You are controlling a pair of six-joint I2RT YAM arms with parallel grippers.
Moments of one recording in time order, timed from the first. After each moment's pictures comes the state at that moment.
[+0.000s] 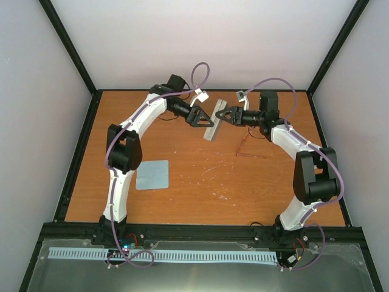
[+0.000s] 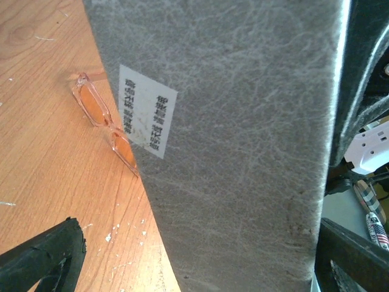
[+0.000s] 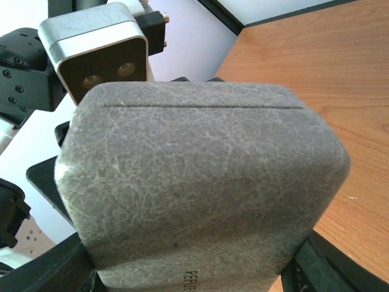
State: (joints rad) left arm -0.41 2.26 2.12 -1.01 1.09 0.38; right arm 0.19 1.70 1.16 0.11 -1.05 0.54
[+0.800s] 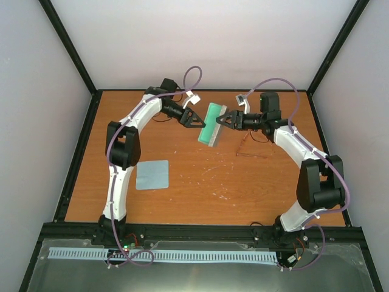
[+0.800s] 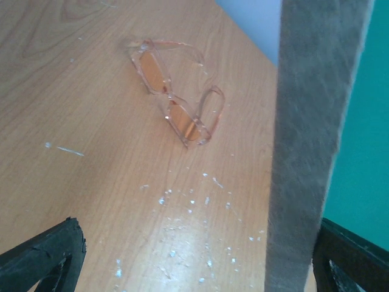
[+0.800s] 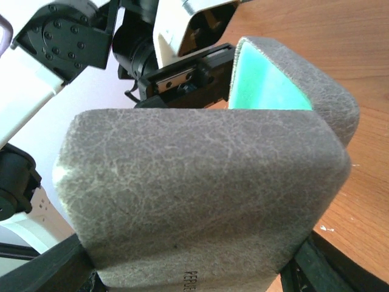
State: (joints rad) left arm -0.33 2.33 2.13 -1.03 1.04 0.44; right arm 0.19 1.61 1.17 -0.15 -1.02 0.38
